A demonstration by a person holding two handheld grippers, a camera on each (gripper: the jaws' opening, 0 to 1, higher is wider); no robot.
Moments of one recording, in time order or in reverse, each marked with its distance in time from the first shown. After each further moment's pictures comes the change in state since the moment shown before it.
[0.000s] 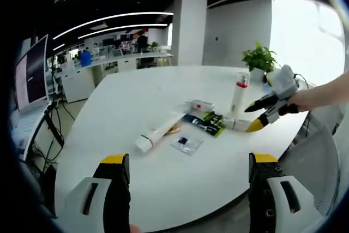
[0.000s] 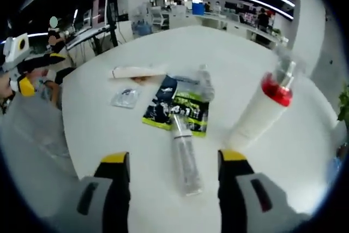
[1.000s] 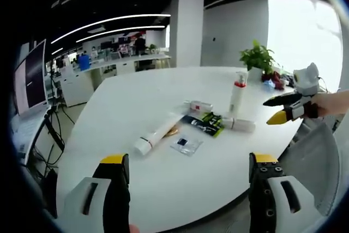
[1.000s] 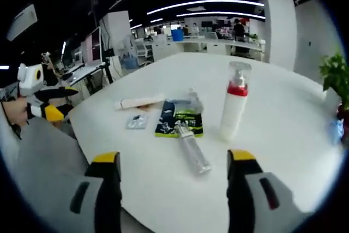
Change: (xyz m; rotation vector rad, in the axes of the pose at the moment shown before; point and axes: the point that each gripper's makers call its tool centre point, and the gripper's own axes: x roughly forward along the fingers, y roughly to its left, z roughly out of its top) left arm -0.001 -0.003 0.003 0.026 -0.012 -0.005; right arm -0.067 0.020 0.008 0.172 -0.249 -0.067
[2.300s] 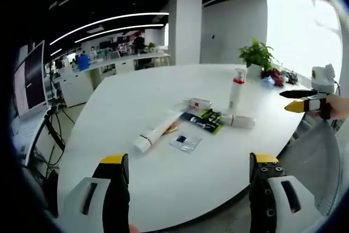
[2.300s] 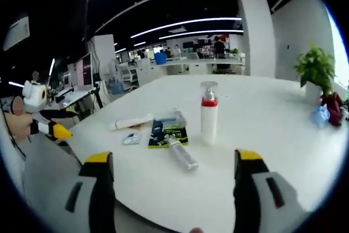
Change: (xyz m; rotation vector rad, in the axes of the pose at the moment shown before) left arm -0.003 -0.008 -0.001 0.017 0.019 0.000; right arm -0.067 -0.008 0.003 0.100 -0.198 -0.141
